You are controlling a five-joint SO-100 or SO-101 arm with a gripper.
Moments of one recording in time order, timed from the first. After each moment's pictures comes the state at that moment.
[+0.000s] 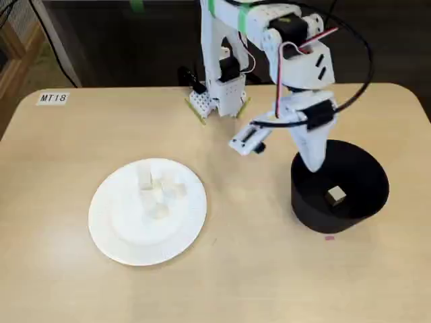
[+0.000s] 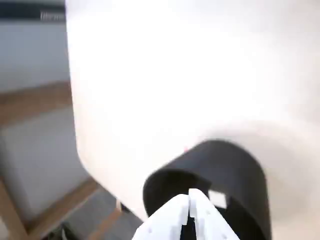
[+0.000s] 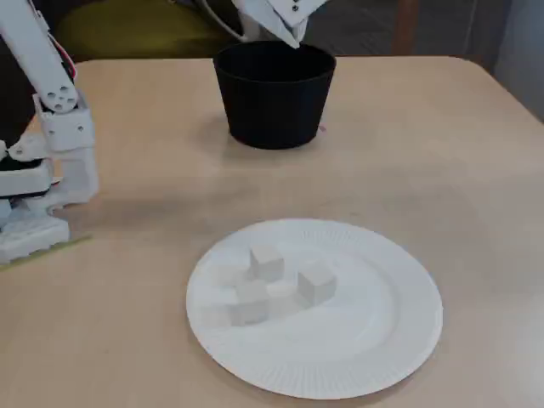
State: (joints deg) arm -14.2 108.4 87.0 77.3 -1.1
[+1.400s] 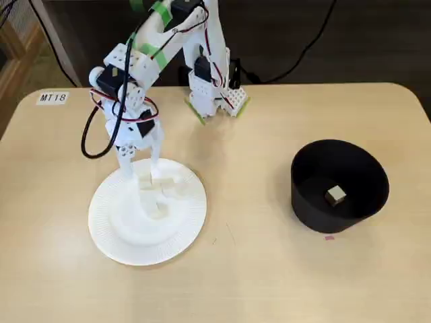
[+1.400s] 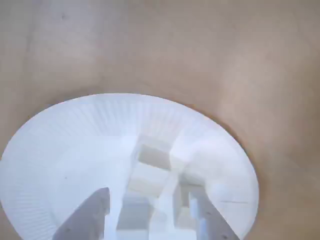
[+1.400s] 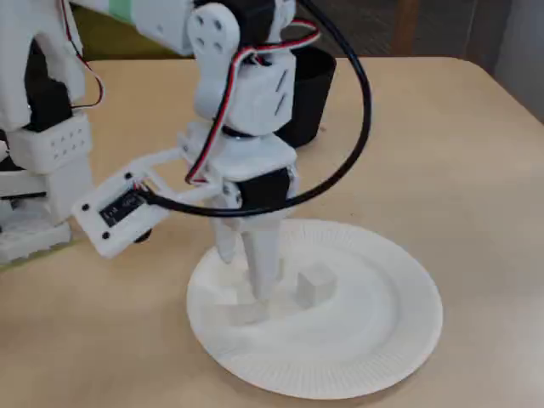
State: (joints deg) arm 35.1 84.1 91.1 85.5 21.4
